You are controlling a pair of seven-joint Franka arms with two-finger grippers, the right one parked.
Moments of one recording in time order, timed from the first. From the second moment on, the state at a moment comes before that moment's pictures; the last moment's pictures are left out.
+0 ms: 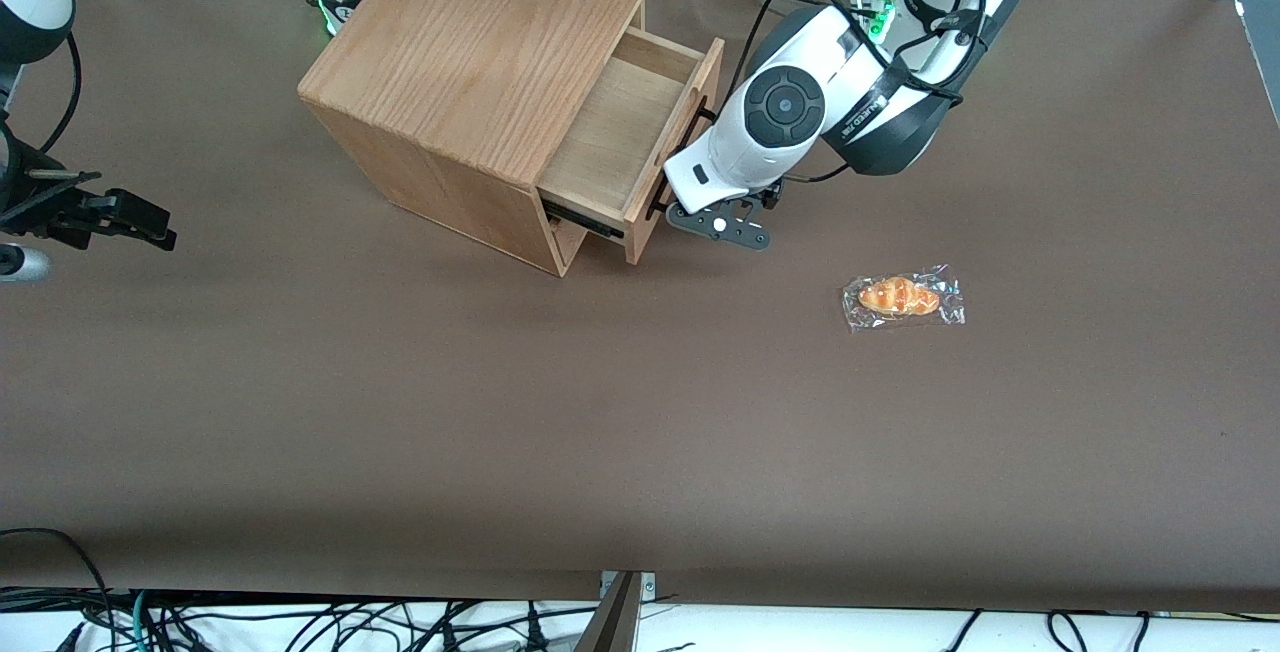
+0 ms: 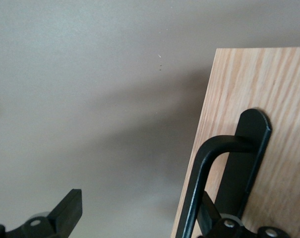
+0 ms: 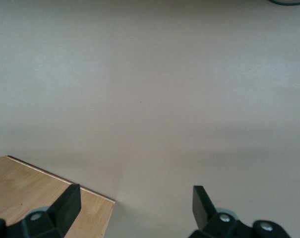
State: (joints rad) arm -0.20 0.41 -0.52 -1.65 -0.06 1.85 -0.42
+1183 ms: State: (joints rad) arm -0.13 0.40 -0.51 -1.66 -0.05 1.83 -0.36
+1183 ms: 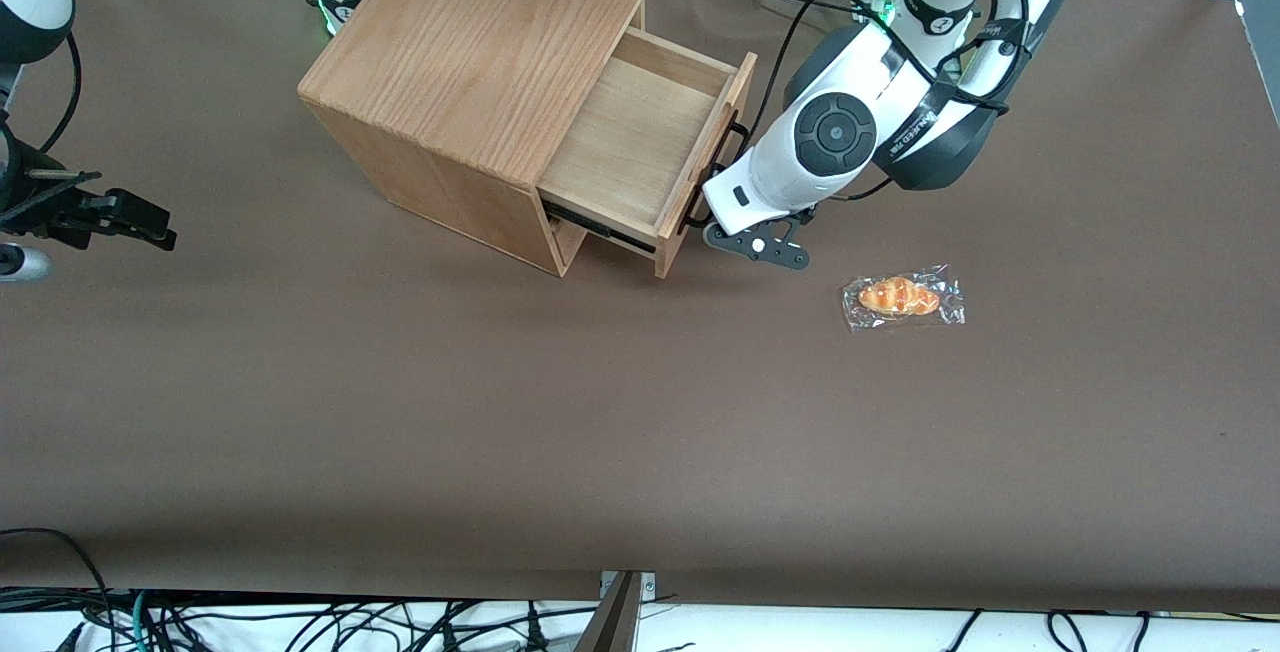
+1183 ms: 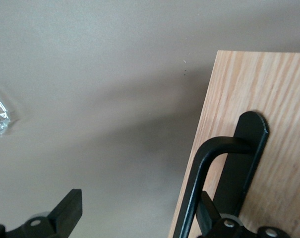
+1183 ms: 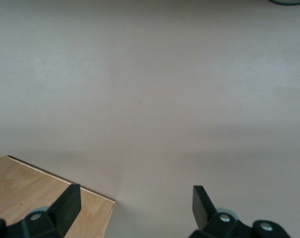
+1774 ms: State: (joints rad) arm -0.12 0.38 -0.51 -1.66 -0.07 1.81 -0.36
